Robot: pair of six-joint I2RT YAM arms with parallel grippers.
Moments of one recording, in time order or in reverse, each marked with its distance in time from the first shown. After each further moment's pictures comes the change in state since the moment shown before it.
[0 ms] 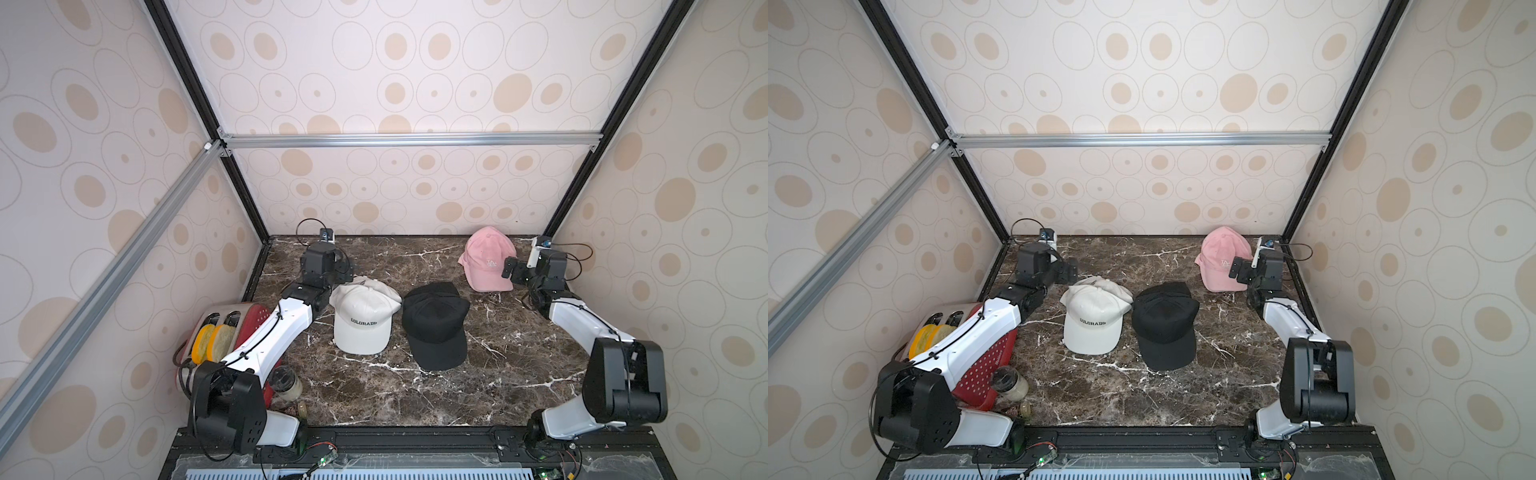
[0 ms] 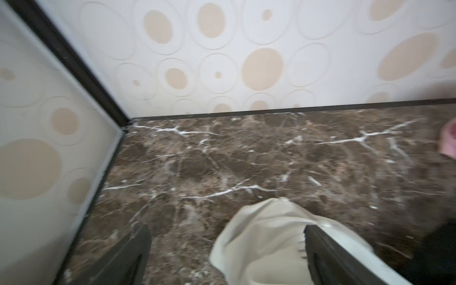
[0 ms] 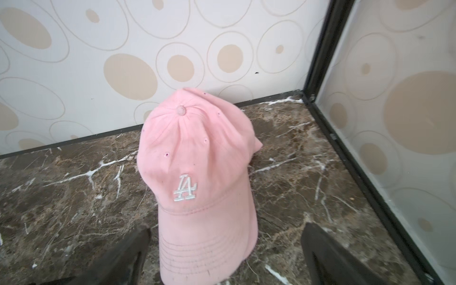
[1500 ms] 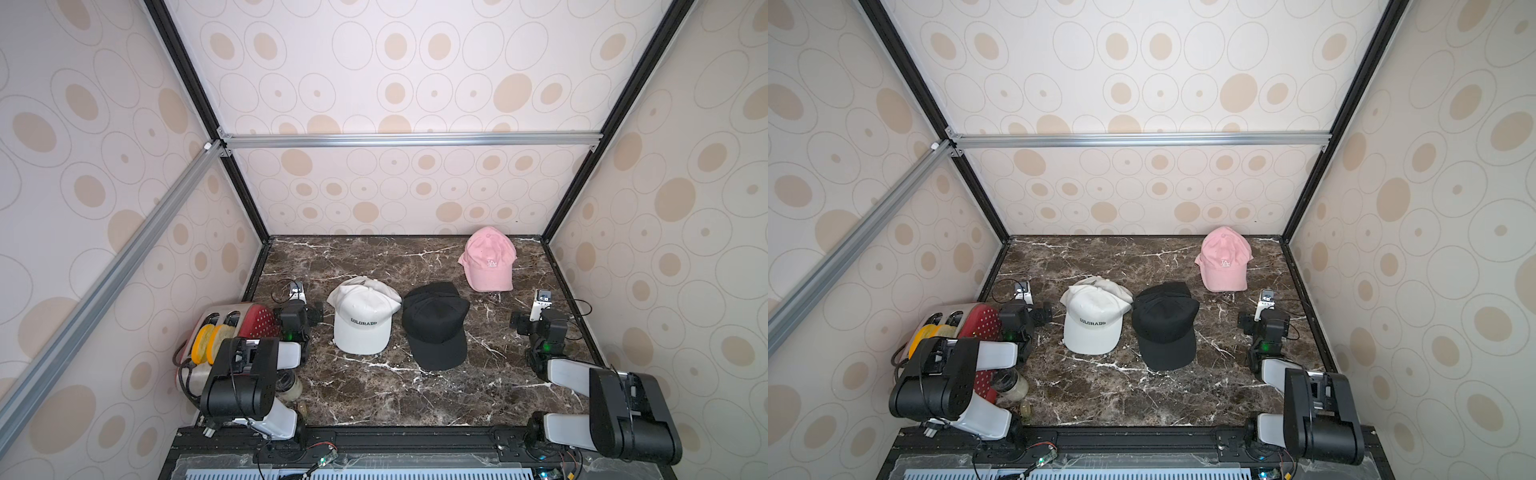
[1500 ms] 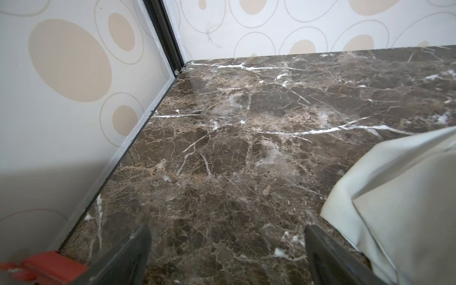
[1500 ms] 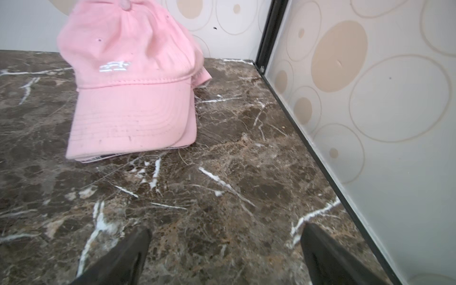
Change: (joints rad) left arm 0.252 0.165 -0.631 0.885 0.033 0.064; right arm -0.035 -0.077 -0.602 0.565 0.069 -0.248
